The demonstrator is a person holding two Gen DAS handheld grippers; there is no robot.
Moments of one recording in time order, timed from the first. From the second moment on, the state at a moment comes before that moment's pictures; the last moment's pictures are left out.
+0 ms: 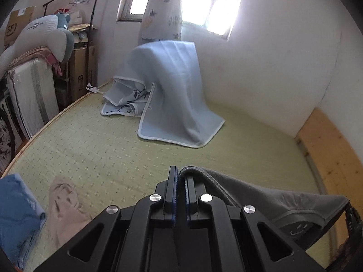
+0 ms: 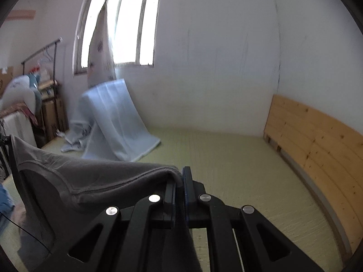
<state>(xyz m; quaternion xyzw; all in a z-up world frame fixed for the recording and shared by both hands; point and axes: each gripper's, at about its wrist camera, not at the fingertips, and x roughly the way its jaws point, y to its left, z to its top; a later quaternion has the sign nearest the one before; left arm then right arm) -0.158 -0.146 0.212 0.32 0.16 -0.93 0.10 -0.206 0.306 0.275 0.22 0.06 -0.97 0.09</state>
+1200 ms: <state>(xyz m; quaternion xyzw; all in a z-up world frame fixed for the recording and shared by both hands) -0.384 -0.190 -0.046 0.41 0.09 -0.89 0.15 -0.498 0.251 -0.009 0.44 0.12 -0.89 0.08</state>
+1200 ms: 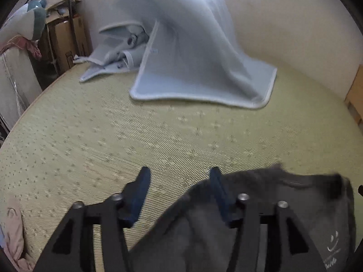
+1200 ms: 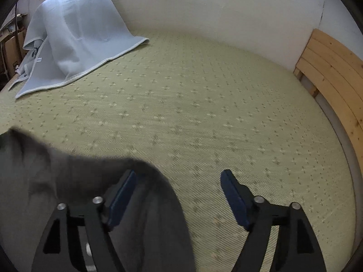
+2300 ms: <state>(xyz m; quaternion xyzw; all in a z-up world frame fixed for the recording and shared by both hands) -0.066 -0.123 0.221 0.23 0.10 -0.97 0.02 -0.167 0.254 0.282 0.25 0.01 -0.93 0.25</state>
